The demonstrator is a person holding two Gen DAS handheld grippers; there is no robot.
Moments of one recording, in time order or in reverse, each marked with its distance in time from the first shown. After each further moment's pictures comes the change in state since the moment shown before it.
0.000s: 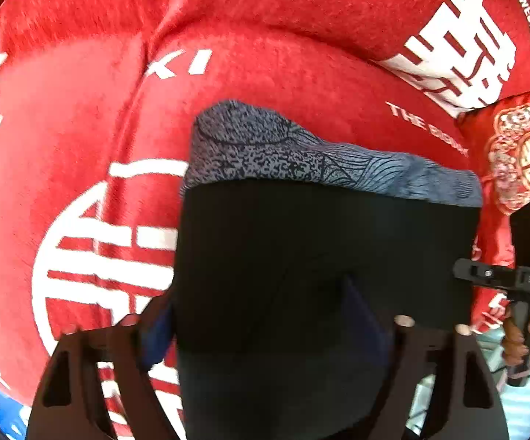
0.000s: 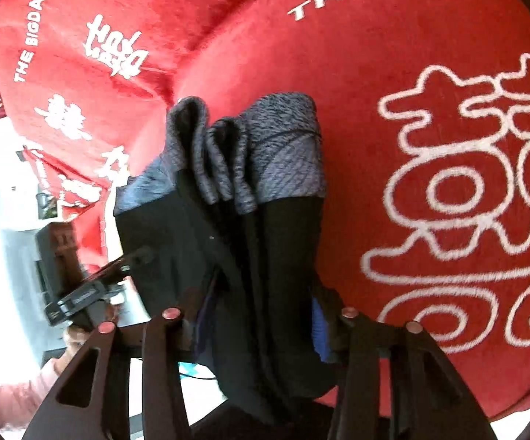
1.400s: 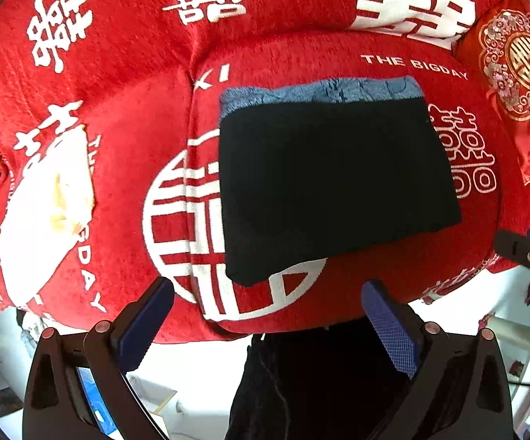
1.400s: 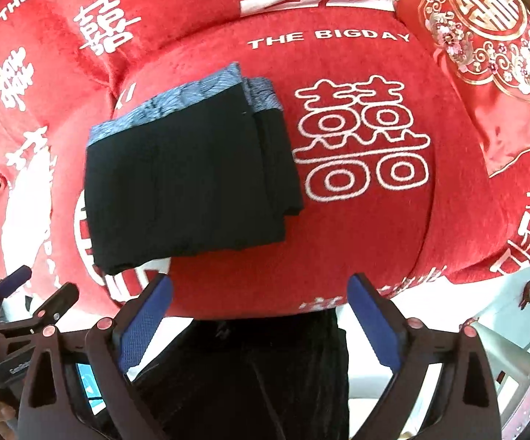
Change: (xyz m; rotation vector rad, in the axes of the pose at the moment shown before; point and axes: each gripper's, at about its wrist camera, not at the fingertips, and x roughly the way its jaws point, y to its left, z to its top) left arm -0.120 -0.078 -0.096 0.168 0.040 0.350; right arm -0.070 0.126 -0.128 -0.003 -0.132 -0.582
